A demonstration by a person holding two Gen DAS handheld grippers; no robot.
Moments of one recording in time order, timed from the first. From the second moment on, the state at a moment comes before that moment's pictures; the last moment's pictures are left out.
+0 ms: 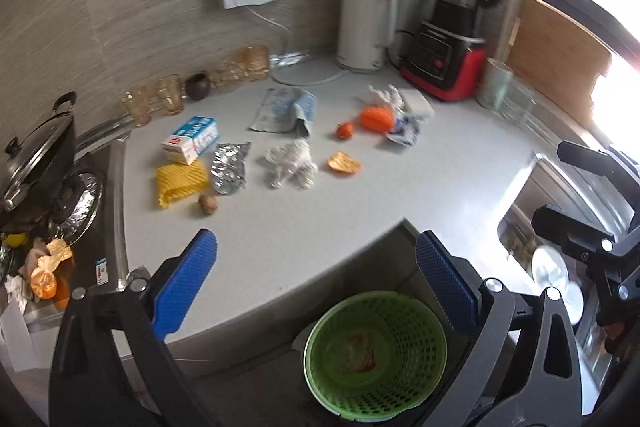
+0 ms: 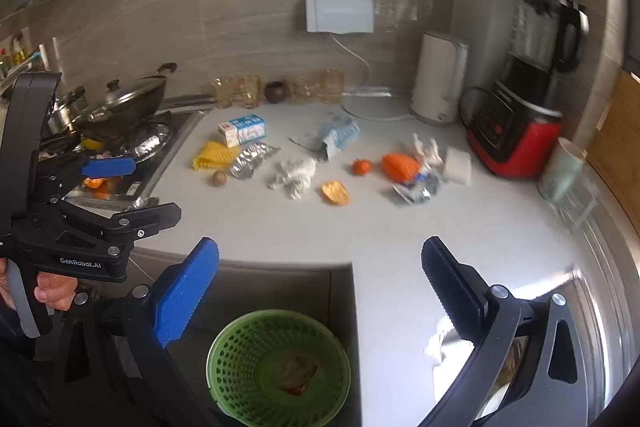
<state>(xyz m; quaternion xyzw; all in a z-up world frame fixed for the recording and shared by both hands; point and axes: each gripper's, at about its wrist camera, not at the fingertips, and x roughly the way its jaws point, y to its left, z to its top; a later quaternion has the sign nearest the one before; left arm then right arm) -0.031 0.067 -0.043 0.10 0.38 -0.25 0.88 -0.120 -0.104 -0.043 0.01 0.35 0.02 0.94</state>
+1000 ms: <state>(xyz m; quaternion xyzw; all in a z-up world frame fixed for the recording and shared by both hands) 0.092 0.141 -0.090 0.05 0.40 -0.10 0.91 0.059 -0.077 -0.099 -0.03 0.37 0.13 0.92</state>
